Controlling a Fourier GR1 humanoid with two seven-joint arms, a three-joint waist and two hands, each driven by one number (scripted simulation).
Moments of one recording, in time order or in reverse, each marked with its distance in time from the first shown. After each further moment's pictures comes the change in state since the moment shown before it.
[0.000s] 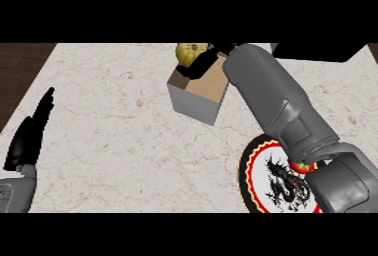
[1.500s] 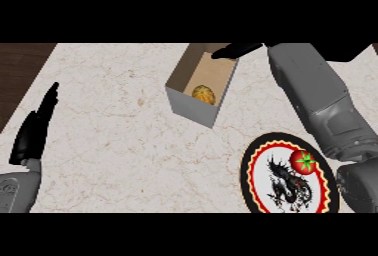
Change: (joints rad) left arm -0.035 -0.013 -0.009 -0.002 -0.017 0.002 0.024; right arm 0.072 -0.139 -0.312 0.005 -0.289 0.120 -0.117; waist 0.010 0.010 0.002
